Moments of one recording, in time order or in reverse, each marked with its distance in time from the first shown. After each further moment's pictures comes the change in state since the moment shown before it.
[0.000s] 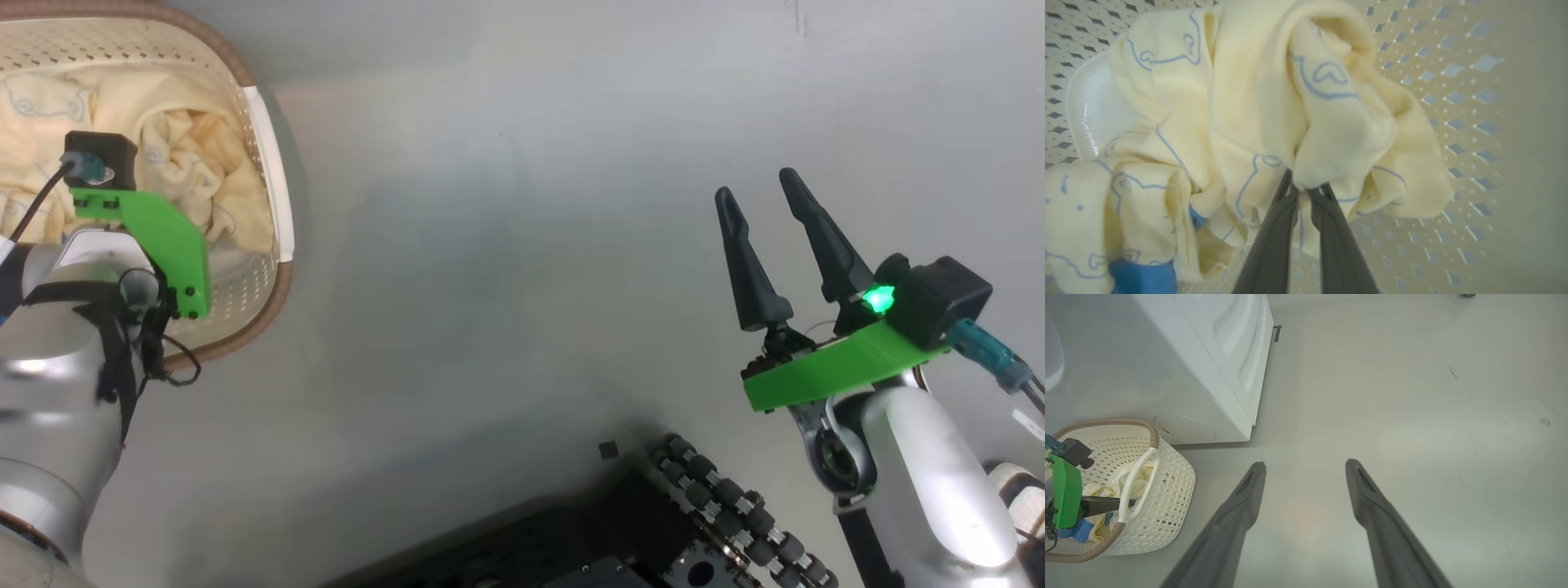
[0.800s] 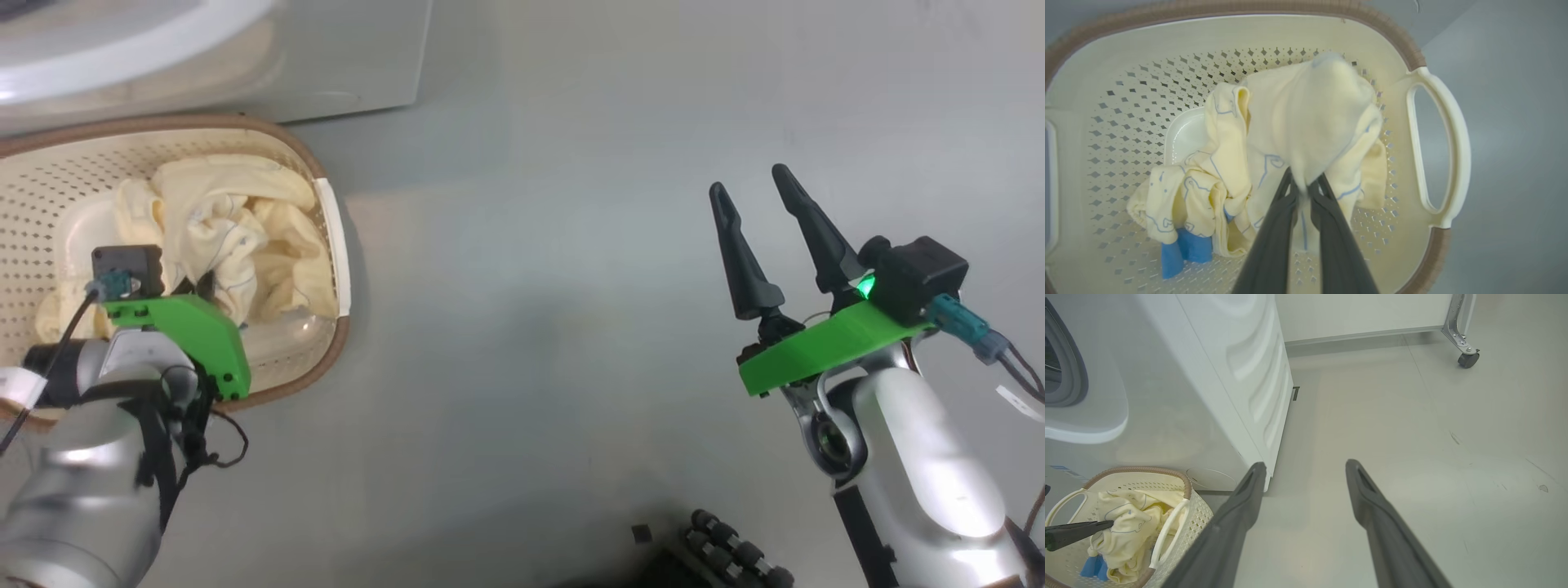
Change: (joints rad) left arm 0.181 -0.017 0.029 -0.043 -0.100 -0.008 -0.235; right arm -0.072 0.000 0.009 0.123 -0.014 0.000 0.000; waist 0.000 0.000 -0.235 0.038
